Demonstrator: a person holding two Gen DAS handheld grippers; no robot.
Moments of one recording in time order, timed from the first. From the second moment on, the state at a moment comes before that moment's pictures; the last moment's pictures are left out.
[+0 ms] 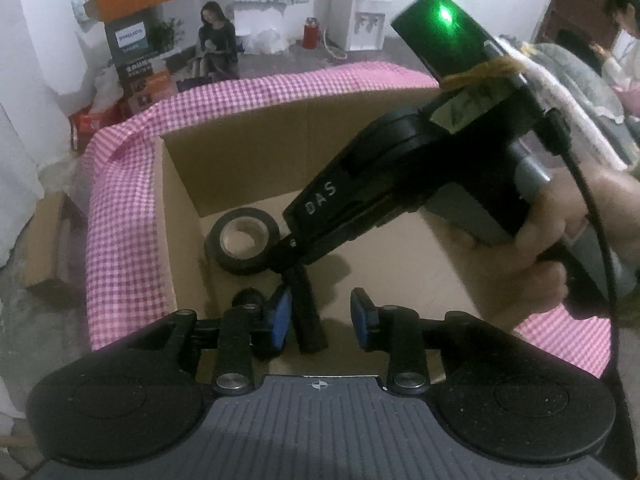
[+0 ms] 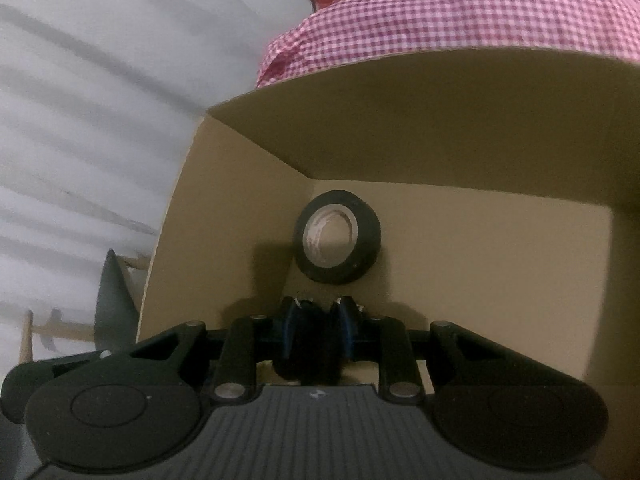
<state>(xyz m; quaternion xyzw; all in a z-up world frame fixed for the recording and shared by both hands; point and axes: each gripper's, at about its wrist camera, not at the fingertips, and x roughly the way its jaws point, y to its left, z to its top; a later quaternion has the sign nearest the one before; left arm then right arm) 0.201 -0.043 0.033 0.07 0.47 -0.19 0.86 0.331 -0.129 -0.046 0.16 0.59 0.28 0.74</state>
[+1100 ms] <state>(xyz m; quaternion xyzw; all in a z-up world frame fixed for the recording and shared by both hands) 0.051 -0.098 -0.006 0.07 0.45 -0.33 0.82 0.021 -0.298 -0.005 0.31 0.42 0.22 0.83</state>
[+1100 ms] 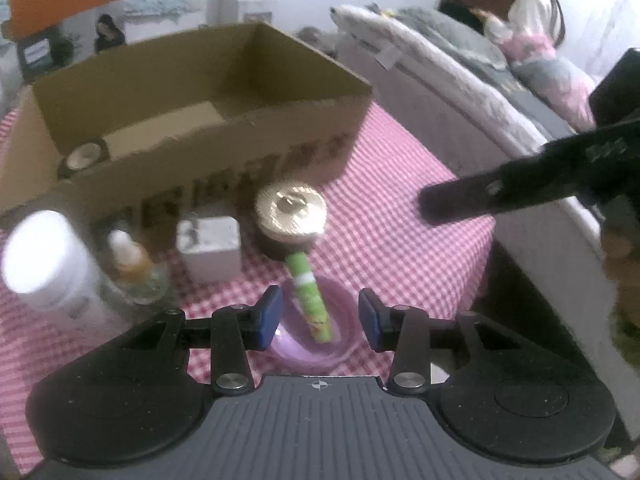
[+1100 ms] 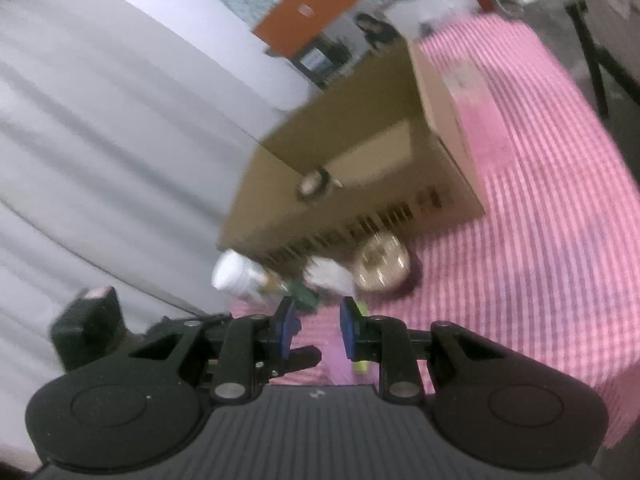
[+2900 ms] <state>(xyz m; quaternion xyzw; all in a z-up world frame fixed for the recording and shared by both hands) 0.061 -0.122 -0.034 0.13 0.45 -0.30 0.83 0.069 -0.247 -0.075 0.27 0.41 0.24 0.84</state>
